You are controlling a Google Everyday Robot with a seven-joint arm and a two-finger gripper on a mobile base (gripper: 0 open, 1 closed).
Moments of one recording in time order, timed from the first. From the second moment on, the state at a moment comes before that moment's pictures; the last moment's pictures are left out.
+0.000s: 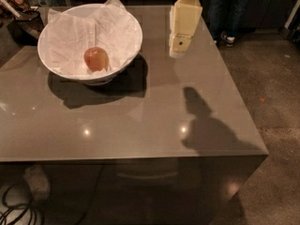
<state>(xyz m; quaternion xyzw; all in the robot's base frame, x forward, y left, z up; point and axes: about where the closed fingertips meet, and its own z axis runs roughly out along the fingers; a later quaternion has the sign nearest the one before) 0.559 -0.061 1.041 -0.68 0.70 -0.10 0.22</state>
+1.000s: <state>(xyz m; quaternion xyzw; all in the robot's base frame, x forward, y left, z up) 0.641 0.042 1.009 -0.75 0.62 -0.05 0.20</state>
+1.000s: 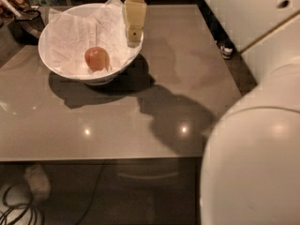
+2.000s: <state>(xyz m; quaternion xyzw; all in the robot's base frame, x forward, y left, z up) 0.684 0.119 0.974 -0.77 0.60 0.02 0.21</state>
